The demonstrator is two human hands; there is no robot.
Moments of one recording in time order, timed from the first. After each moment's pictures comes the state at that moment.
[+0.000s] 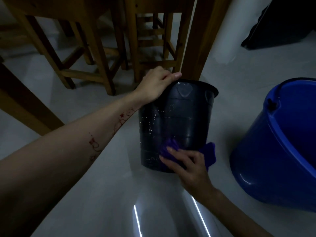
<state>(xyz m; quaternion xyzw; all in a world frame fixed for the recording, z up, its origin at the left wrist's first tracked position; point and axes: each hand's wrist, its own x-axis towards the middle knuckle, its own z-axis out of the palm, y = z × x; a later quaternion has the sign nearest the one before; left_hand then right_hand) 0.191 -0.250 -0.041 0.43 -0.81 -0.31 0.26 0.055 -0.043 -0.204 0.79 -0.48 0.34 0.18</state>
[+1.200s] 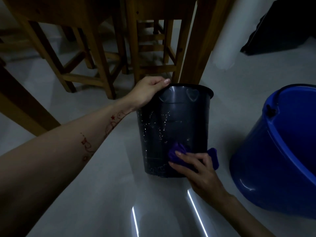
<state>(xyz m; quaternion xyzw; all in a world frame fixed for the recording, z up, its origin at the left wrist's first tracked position) 0.209 -0.265 -0.060 0.39 -0.73 -0.48 0.30 0.024 -0.041 -0.191 0.81 -0.47 0.31 0.13</state>
